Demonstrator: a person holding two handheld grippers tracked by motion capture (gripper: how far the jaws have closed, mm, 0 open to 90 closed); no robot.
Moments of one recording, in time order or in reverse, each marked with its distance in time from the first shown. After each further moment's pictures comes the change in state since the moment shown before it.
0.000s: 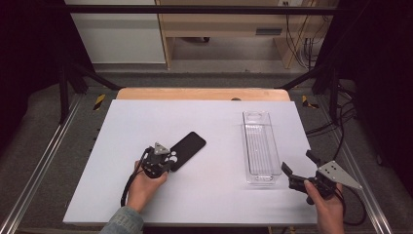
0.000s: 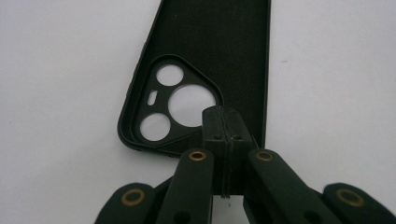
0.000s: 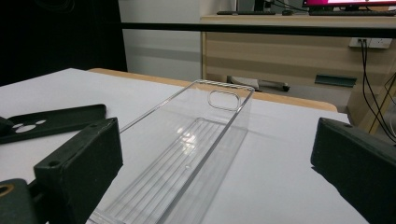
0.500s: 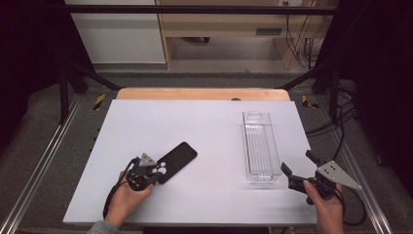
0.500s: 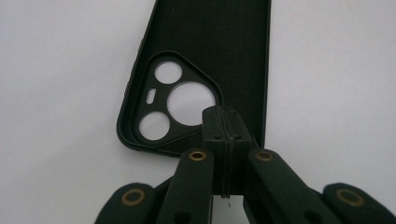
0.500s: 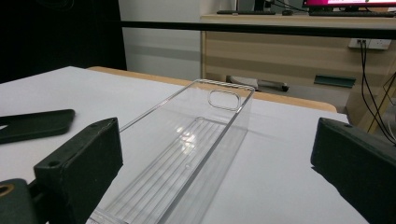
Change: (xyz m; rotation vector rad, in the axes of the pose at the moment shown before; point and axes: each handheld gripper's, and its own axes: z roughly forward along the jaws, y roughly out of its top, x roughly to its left) left arm 0.008 -0.039 -0.040 0.059 -0.044 0.031; right arm 0.002 0.000 0.000 0.005 -0.004 -0.008
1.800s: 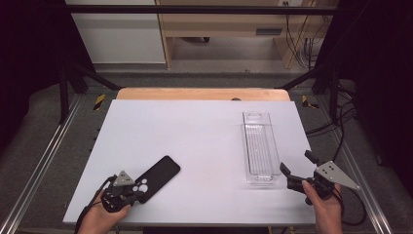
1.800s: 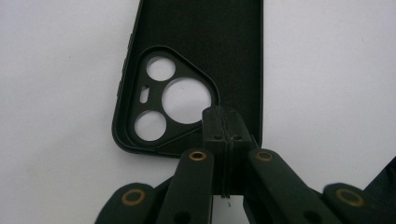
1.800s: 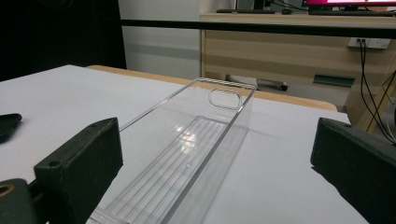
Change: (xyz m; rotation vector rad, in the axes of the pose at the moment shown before) left arm 0.006 -0.050 -0.043 0.051 -0.030 0.001; right arm 0.003 -0.001 0.002 0.004 -0.003 0.000
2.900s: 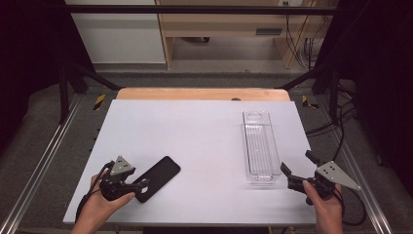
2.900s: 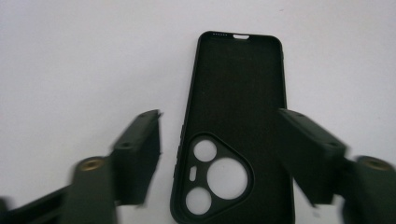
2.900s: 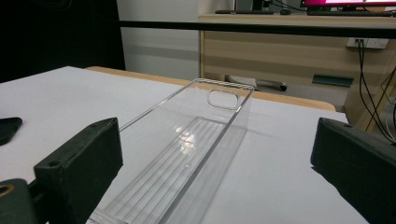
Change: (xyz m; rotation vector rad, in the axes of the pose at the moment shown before) left arm 0.011 0.034 -0.010 -0.152 0.097 0.037; right arm -0.001 0.000 -0.001 -0.002 -0.004 0.002
